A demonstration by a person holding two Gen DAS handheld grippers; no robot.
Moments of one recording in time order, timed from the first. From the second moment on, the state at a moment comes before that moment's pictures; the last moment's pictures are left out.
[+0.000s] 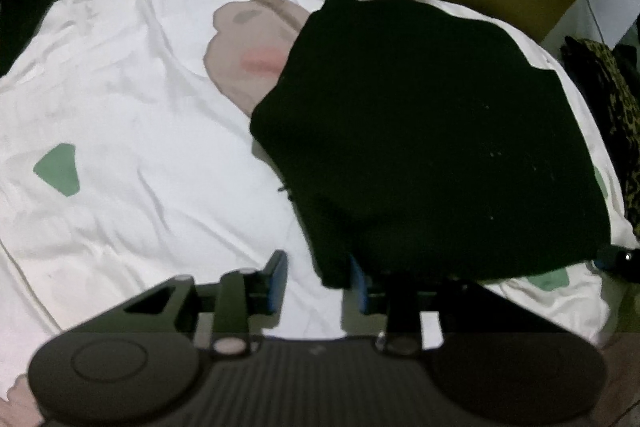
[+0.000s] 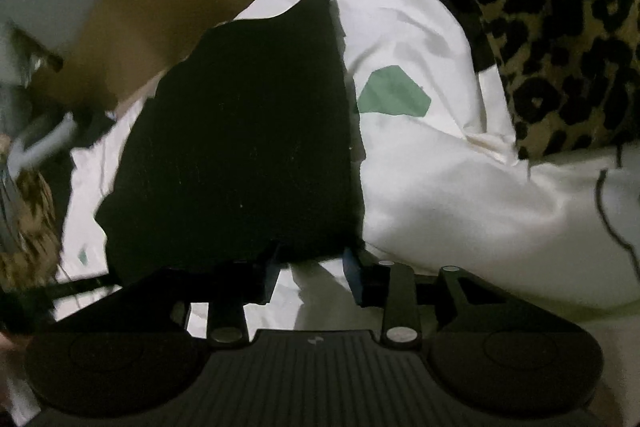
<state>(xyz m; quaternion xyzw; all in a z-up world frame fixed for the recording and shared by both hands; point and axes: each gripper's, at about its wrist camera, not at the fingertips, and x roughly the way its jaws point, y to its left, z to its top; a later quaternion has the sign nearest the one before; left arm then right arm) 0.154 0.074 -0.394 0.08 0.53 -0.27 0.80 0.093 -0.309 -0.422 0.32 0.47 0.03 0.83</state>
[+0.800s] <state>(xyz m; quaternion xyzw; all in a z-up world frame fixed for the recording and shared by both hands) 0.155 0.076 -0.395 0.05 0.53 -0.27 0.80 0.095 -0.329 -0.451 0.51 0.43 0.01 0.74</state>
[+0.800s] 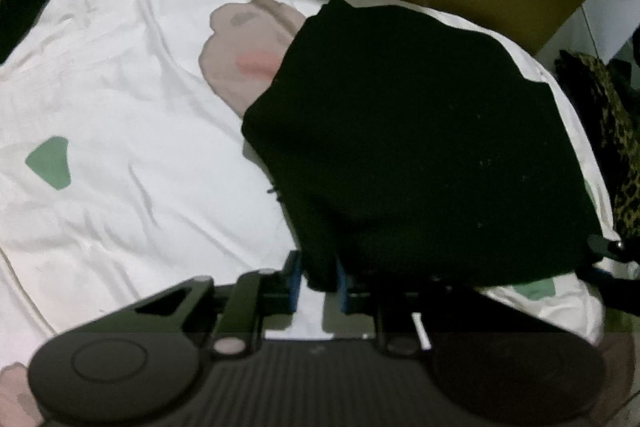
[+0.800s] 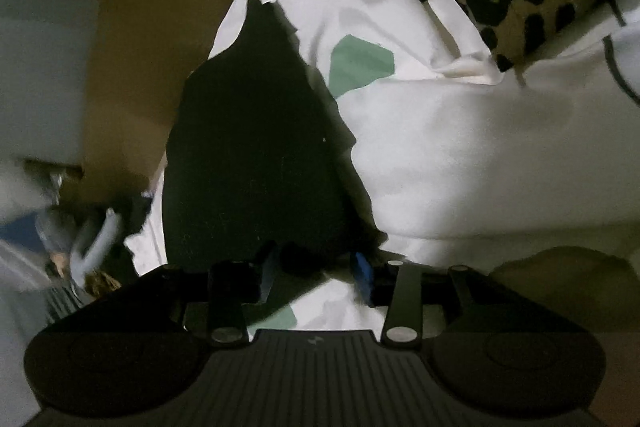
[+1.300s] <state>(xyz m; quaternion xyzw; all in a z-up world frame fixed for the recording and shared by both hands) 0.159 0.081 -0.399 0.02 0.53 -0.28 0.80 0.106 -0.322 -0.457 0.53 0.43 0.01 0.73</state>
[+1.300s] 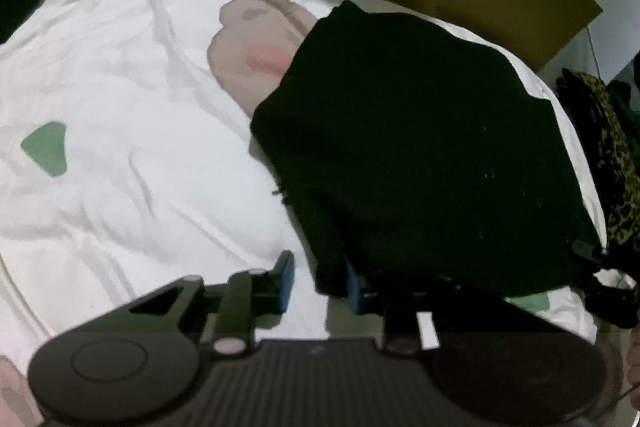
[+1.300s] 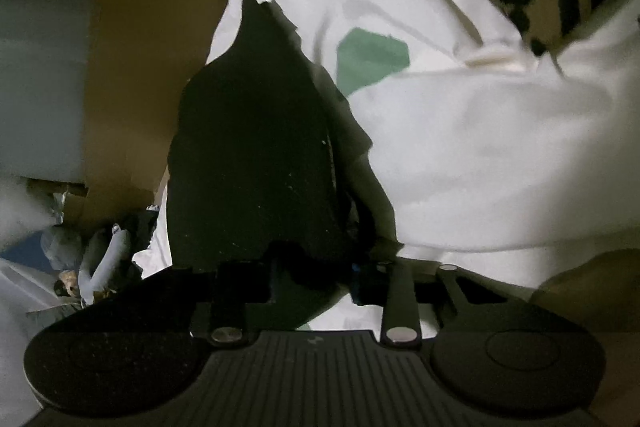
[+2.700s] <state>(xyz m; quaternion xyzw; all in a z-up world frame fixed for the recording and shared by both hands) 0.159 0.093 -0.350 0.03 0.51 -0.30 0.81 0.101 -0.312 -0.431 0.51 0.43 0.05 0.74</state>
